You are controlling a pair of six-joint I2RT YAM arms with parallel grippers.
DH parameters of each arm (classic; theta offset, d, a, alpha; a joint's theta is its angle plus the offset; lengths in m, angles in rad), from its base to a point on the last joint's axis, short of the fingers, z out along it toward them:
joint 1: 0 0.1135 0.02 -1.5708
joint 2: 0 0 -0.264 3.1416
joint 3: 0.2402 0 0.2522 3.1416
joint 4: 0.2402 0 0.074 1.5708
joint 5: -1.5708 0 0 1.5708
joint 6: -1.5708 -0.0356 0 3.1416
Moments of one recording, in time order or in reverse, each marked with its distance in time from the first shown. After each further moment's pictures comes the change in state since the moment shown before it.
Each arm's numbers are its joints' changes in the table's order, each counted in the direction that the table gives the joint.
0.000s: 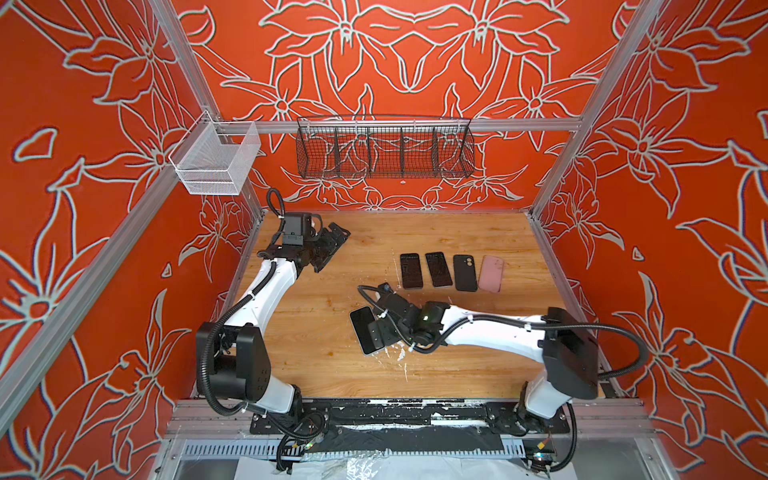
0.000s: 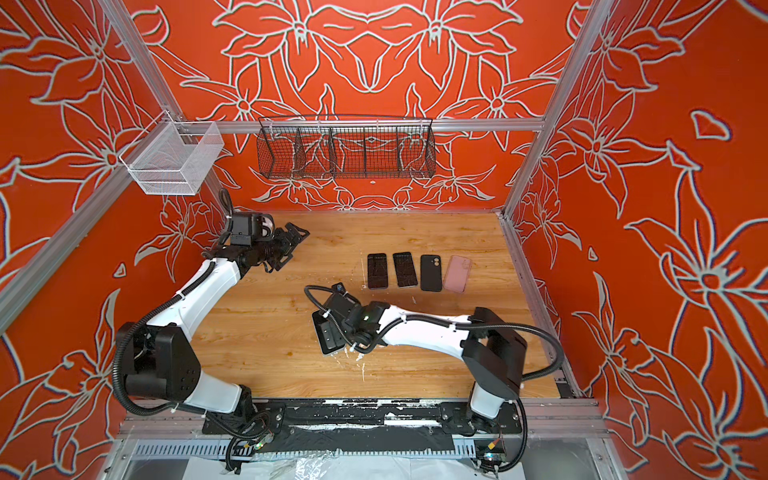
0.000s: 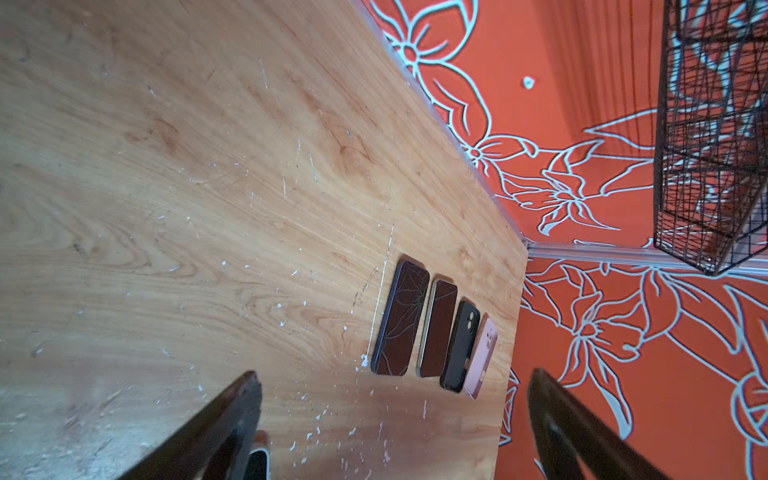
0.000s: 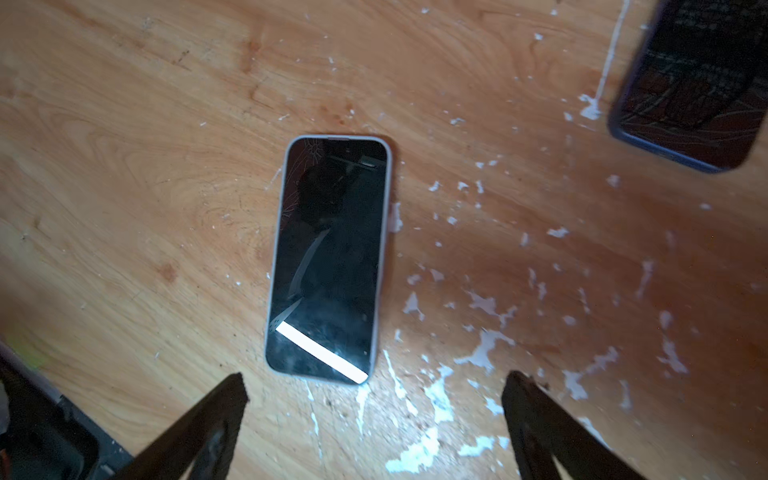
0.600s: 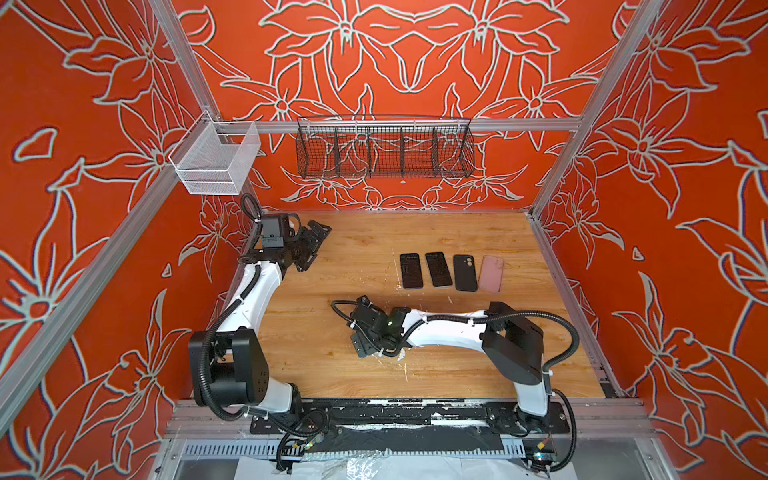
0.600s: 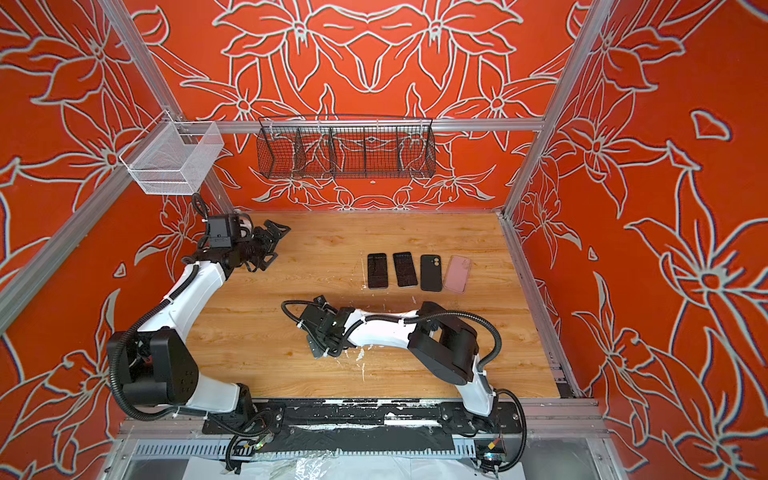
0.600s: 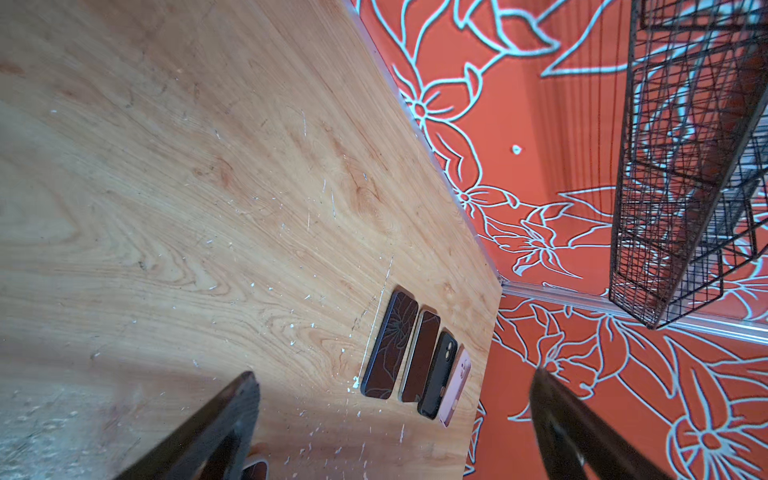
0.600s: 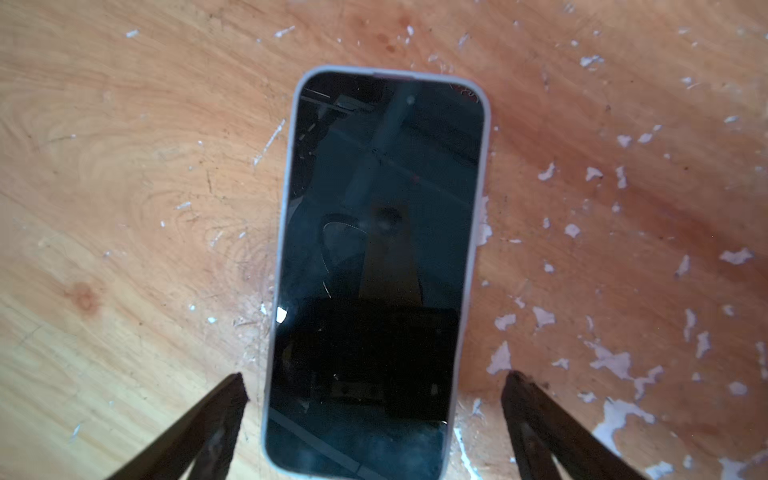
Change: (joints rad) left arm 0.138 -0.035 -0.043 -0.034 -0.068 0.056; right arm 0.037 0.245 0.154 0.052 -0.006 -0.025
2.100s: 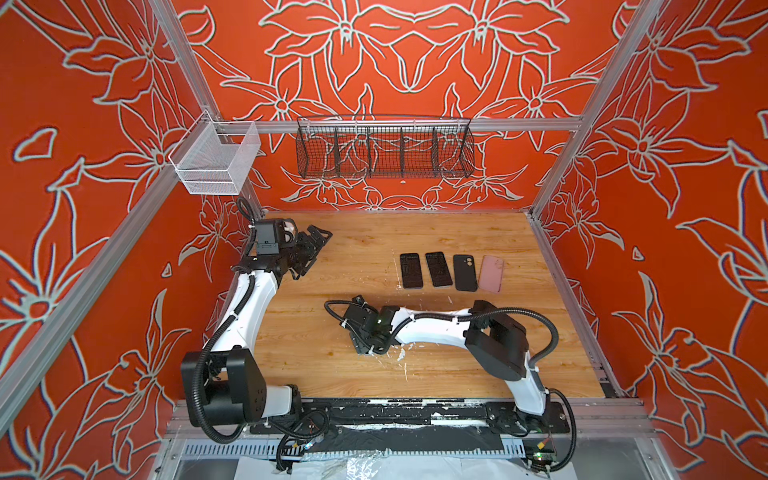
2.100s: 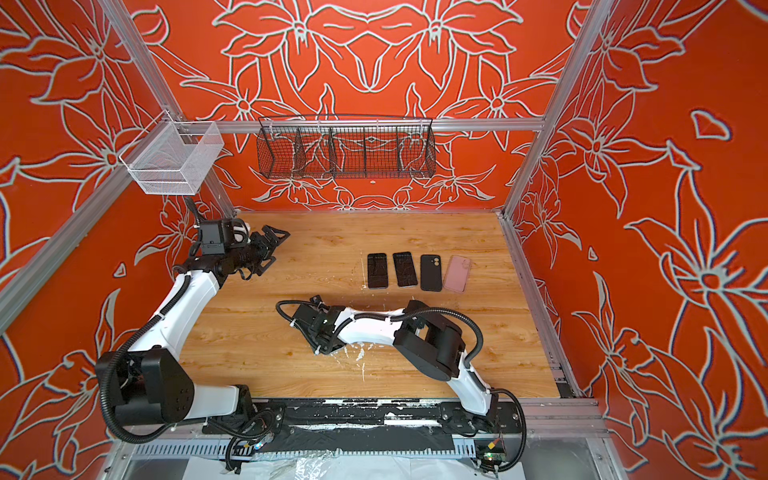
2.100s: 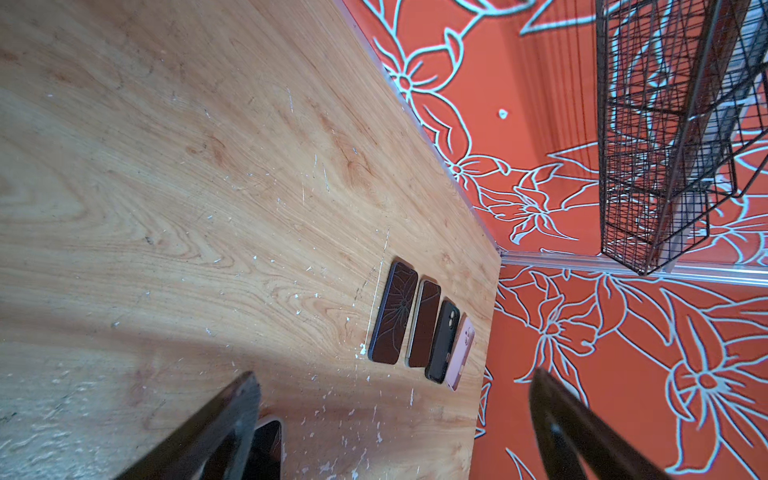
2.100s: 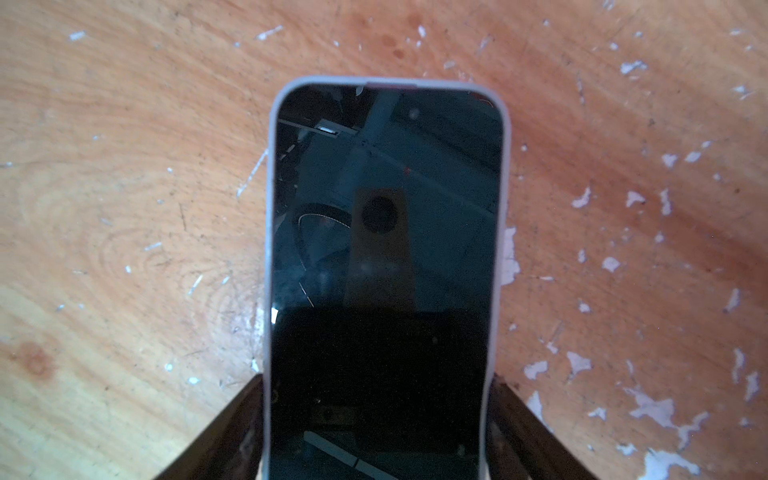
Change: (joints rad) left arm 0.018 -0.099 -0.042 0.046 -0.061 -0.082; right arm -0.002 0.102 0.107 0.047 -0.014 -0.004
